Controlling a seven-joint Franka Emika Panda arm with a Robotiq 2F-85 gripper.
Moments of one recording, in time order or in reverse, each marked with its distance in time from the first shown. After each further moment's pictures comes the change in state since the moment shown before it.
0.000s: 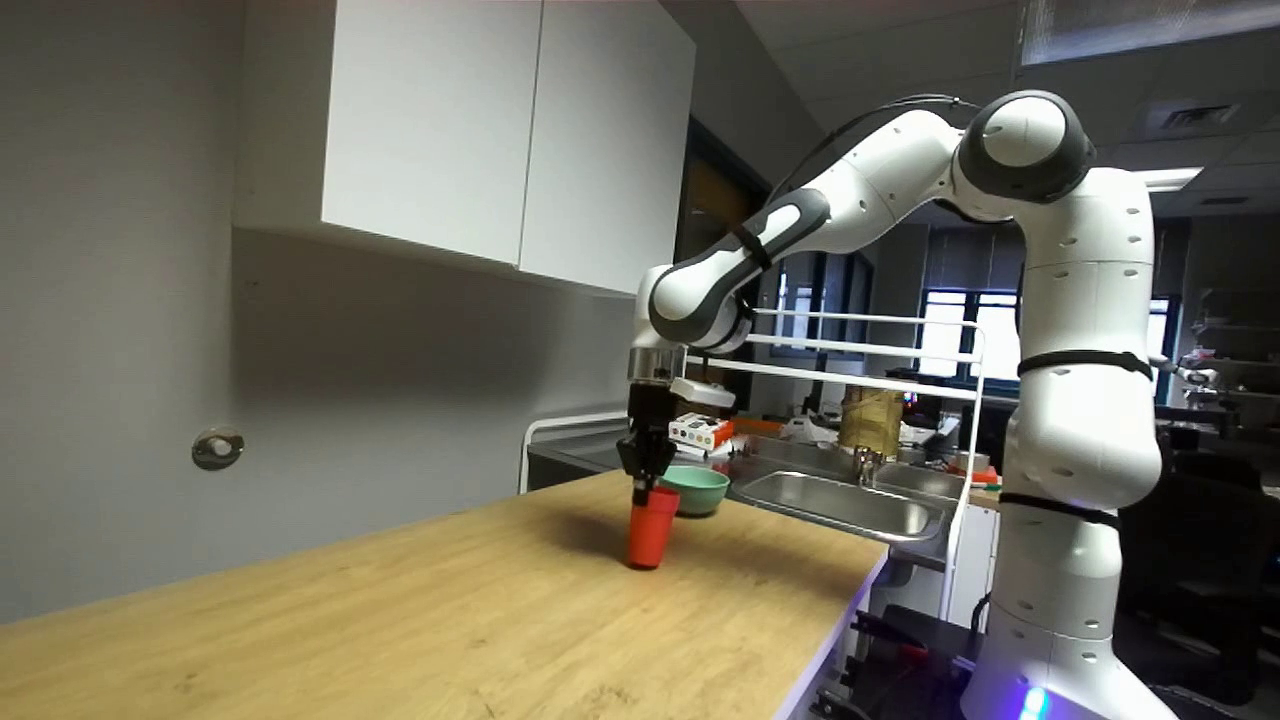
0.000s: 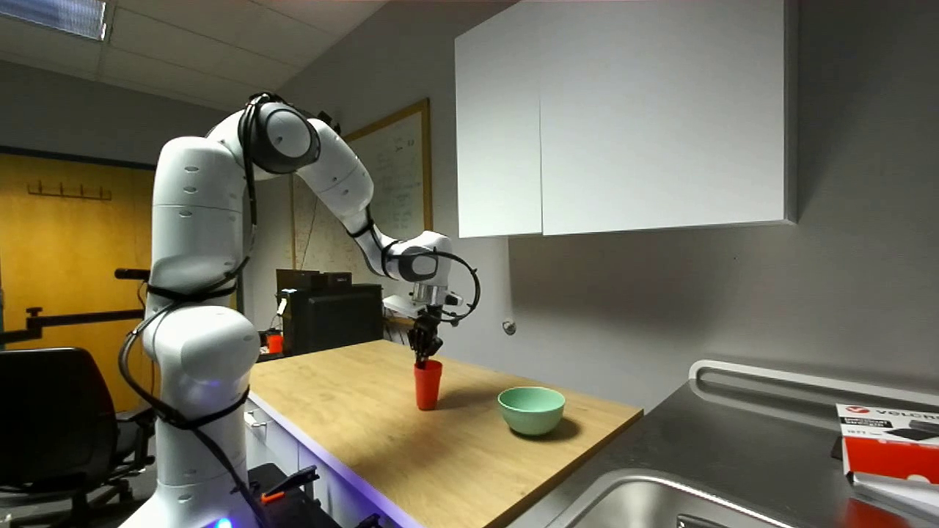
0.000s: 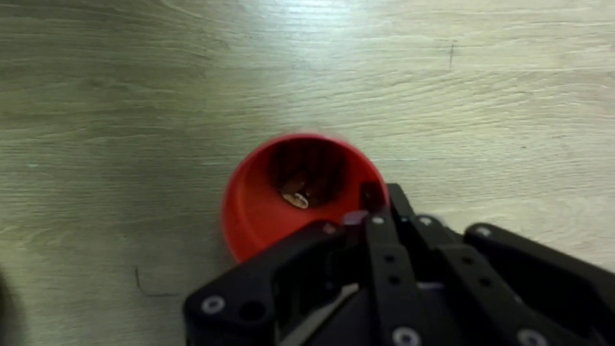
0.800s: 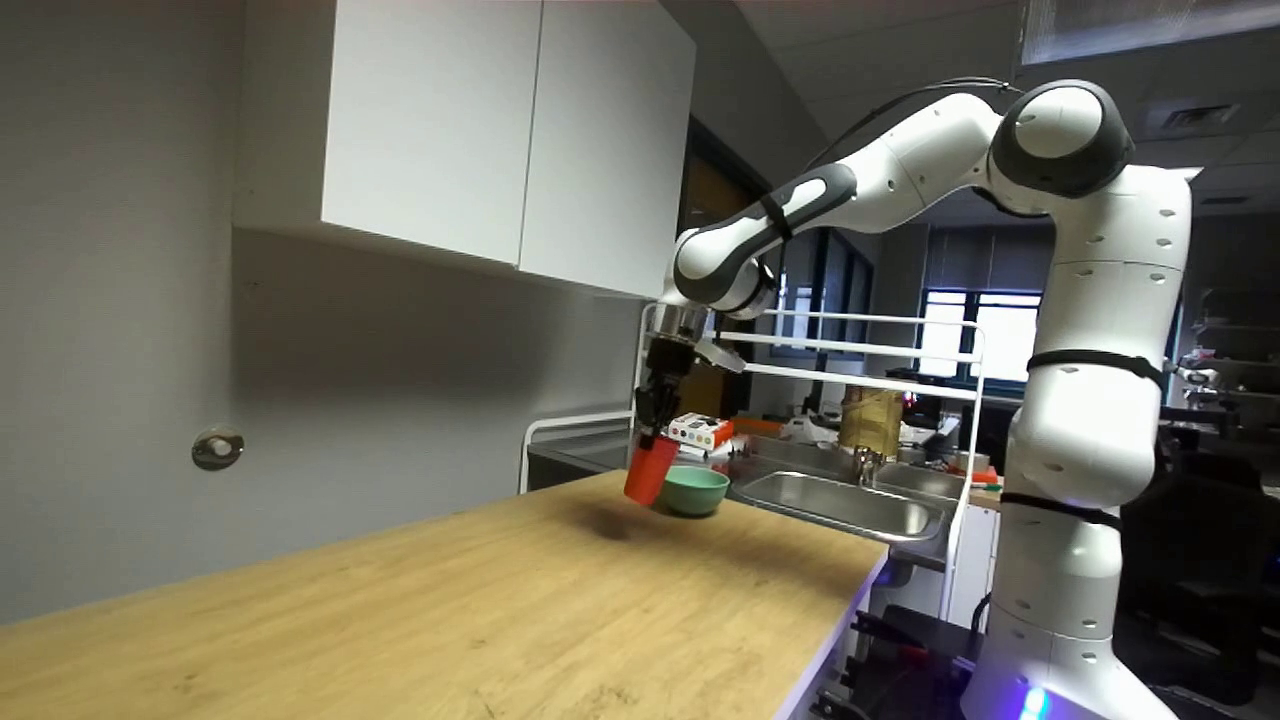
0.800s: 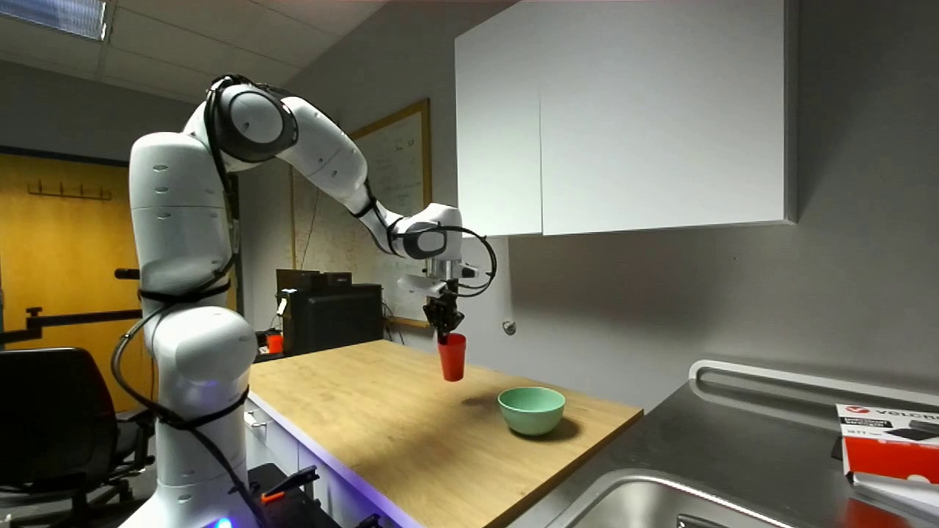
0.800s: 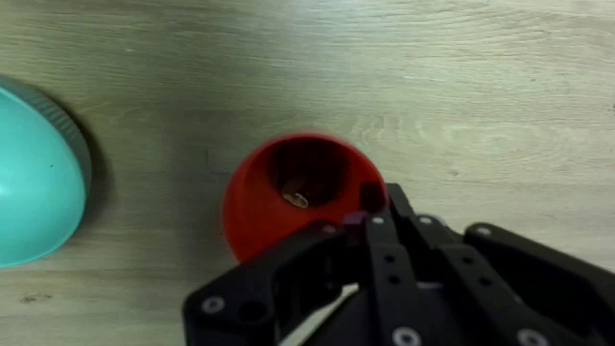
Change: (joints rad) arm -0.049 -0.121 -0.061 0.009 0.017 0.024 -0.199
